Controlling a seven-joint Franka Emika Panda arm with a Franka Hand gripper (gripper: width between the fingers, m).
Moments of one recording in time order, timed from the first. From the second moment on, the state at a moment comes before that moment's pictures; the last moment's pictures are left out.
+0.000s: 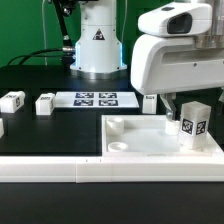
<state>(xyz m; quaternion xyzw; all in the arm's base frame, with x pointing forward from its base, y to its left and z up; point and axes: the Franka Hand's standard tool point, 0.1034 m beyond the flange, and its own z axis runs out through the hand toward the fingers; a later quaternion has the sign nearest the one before) 0.627 0.119 0.080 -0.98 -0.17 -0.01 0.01</state>
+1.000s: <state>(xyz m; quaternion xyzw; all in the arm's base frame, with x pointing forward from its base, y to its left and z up) 0.626 0.116 0.079 -0.99 -0.16 -0.01 0.00</state>
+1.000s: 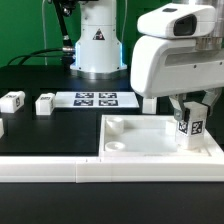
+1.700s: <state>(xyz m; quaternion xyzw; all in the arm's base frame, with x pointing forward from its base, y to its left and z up) 0.624 0.119 0.076 -0.96 0.28 -0.01 0.02</state>
